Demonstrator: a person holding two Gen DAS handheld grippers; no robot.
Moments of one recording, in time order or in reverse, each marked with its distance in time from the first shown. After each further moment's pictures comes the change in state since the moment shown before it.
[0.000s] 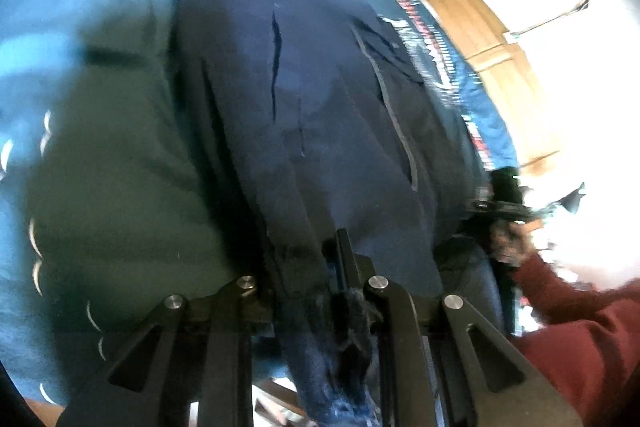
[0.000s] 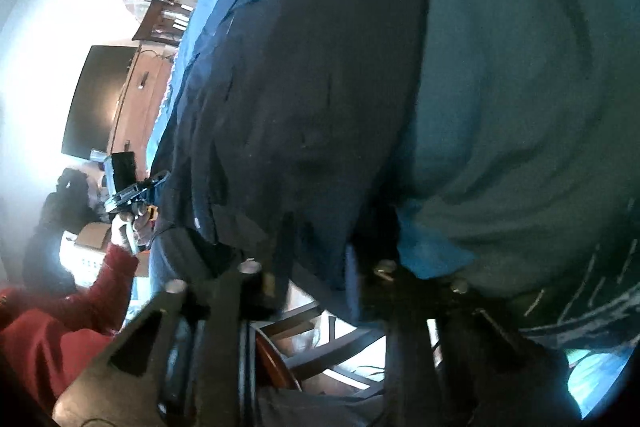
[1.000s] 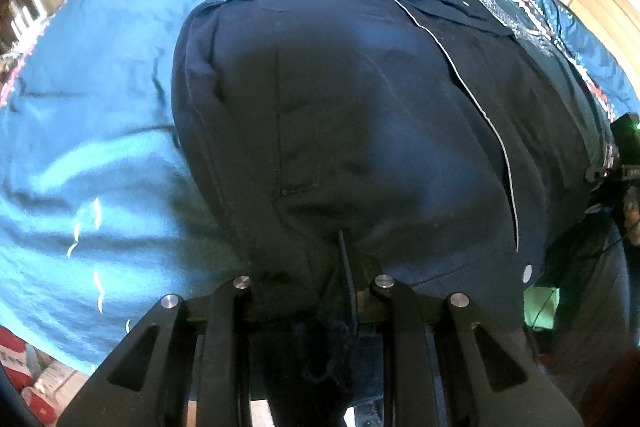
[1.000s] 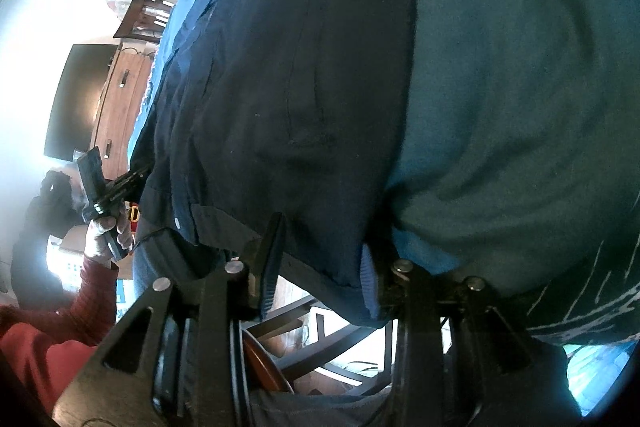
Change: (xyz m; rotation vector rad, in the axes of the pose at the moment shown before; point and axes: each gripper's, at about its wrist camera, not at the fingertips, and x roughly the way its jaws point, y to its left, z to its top) left arm 0.022 -0.061 0.002 0.175 -0.014 0.457; right arm 0.008 -0.002 -0.001 0.021 0.026 -0.052
